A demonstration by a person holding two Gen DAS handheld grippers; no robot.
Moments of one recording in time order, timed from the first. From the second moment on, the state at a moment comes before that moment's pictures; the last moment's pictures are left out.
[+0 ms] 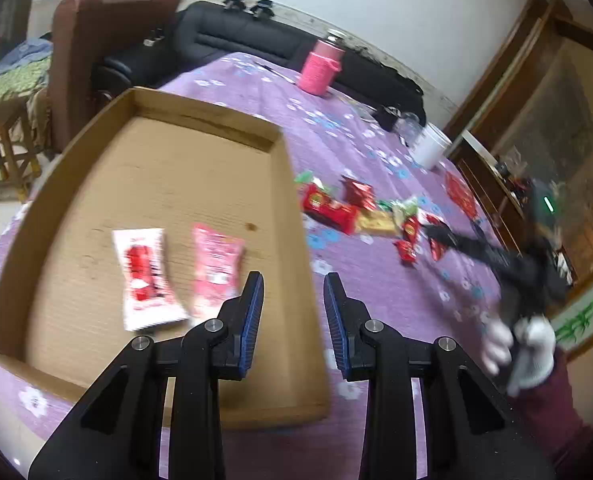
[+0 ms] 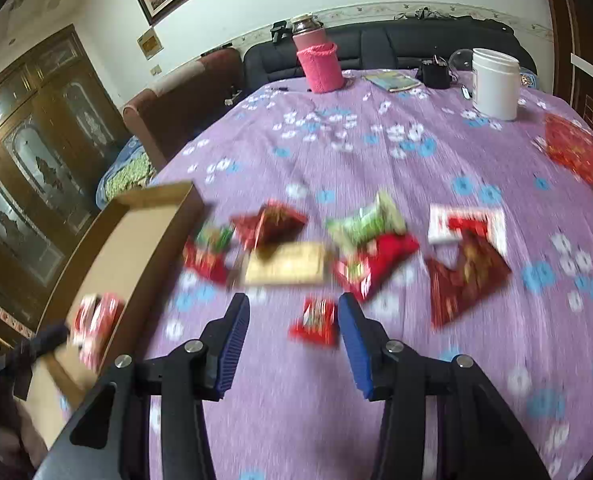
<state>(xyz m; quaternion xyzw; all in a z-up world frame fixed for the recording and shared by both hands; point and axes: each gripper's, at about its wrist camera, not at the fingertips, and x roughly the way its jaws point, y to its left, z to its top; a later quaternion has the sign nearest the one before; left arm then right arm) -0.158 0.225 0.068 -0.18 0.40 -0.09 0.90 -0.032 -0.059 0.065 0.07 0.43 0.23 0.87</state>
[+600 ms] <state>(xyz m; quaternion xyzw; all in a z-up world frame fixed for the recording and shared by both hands) -0.161 0.203 0.069 -0.17 0.40 -0.13 0.89 -0.013 -0.013 0.013 0.12 0.57 0.40 0.70</state>
